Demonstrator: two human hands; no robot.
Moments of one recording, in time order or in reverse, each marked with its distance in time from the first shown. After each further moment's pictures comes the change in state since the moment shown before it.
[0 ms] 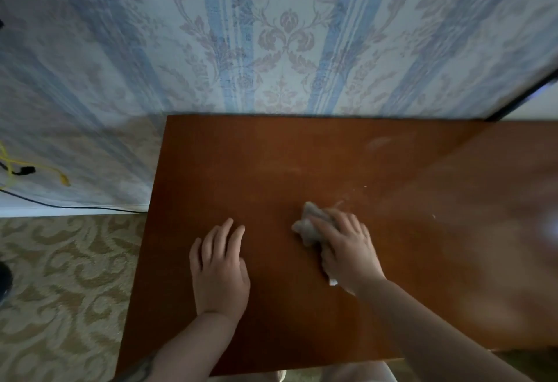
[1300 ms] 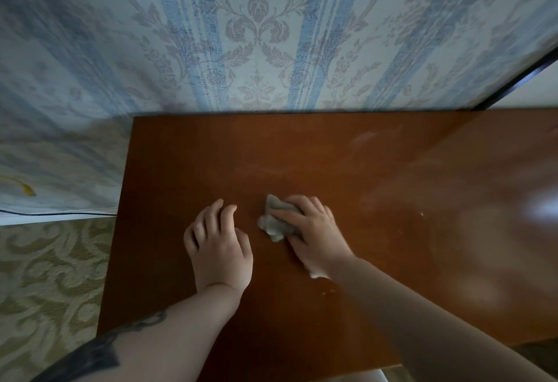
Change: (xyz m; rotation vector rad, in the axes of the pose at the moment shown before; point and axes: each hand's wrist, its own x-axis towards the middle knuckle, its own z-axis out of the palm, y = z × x) left_hand 0.048 0.034 0.020 -0.018 0.030 -0.064; right_hand 0.044 -0.006 -0.002 0.145 -0.105 -0.101
